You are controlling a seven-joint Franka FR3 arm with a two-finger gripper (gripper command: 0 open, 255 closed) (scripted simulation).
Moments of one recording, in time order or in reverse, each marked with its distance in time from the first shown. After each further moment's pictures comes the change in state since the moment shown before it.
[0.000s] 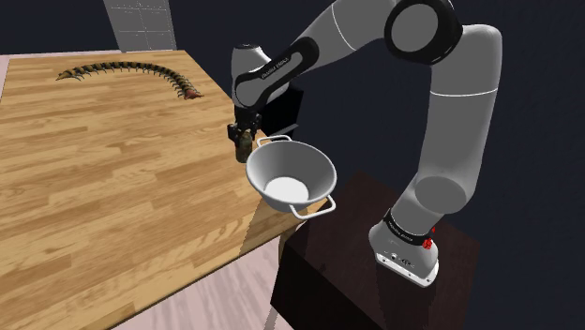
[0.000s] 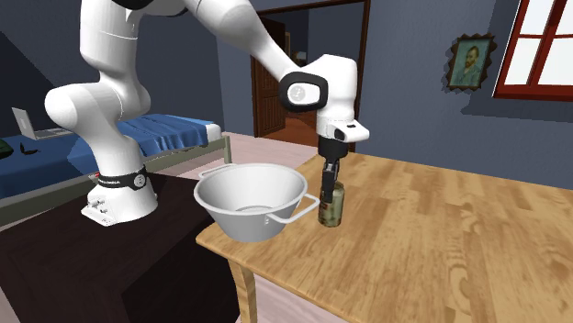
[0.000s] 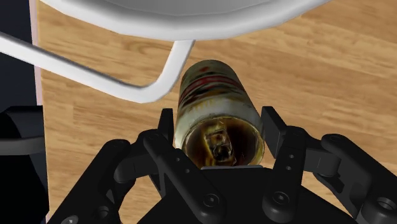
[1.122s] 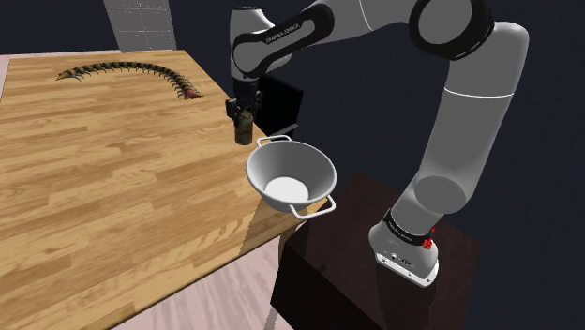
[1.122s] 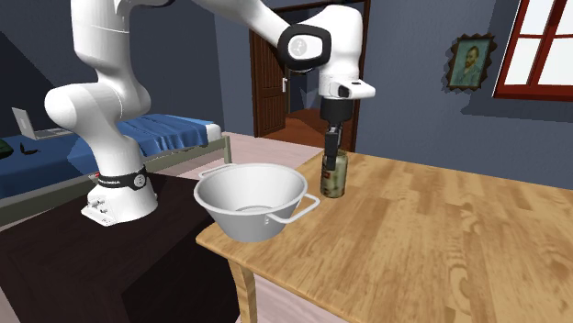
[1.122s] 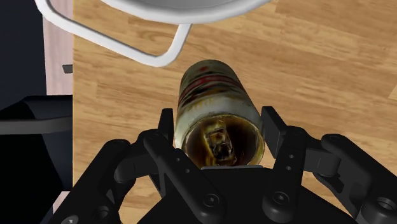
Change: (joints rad) arm -0.009 -0.128 0.014 0.066 0.030 -0.193 -0.018
